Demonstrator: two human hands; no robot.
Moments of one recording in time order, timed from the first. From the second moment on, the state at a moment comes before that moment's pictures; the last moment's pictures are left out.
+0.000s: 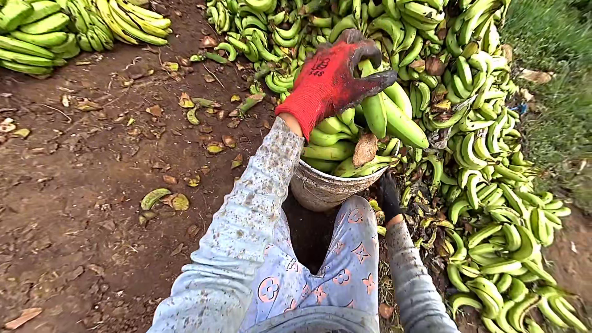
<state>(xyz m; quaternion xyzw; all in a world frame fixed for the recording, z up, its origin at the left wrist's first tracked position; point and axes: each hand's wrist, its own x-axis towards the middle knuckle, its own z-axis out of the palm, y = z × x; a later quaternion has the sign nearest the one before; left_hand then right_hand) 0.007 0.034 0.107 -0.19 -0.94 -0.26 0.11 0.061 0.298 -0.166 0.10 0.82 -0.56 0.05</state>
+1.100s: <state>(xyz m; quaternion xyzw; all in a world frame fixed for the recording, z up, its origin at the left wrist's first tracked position) 0.022 0.027 0.142 -0.15 -0.94 -0.29 -0.10 0.055 0.299 0.125 0.25 0.79 -0.50 0.23</state>
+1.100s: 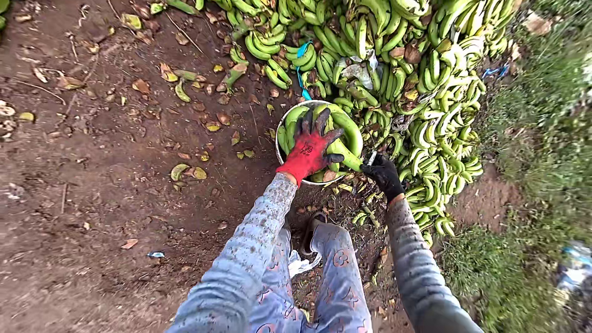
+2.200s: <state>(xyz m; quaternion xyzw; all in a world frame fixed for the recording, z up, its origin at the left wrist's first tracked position) -0.075 0.013 0.186 -0.09 -0.87 -0.26 -0.41 -0.030 0.146 0.214 0.34 0.81 -0.38 0.29</state>
